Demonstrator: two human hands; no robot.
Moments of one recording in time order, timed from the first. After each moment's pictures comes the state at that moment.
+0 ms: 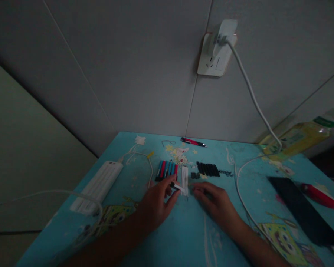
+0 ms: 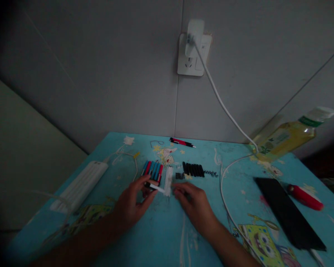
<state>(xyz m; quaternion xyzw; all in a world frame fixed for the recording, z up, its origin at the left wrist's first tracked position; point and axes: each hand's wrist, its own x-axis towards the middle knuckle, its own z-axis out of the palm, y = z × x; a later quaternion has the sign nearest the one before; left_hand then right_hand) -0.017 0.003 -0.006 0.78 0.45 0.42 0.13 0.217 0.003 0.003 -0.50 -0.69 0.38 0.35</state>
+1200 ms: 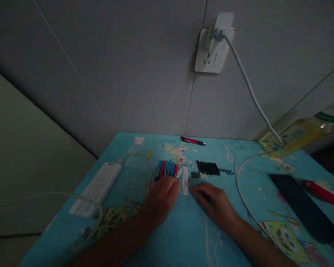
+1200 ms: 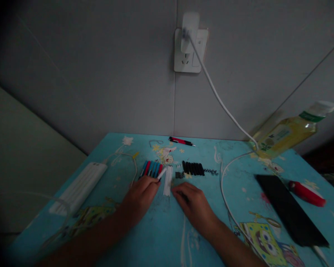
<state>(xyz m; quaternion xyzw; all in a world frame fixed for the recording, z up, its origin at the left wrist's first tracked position) -0.007 0.017 -0.003 0.86 0.39 0.31 -0.05 0.217 0.003 0.002 -0.47 -0.76 0.32 0.33</state>
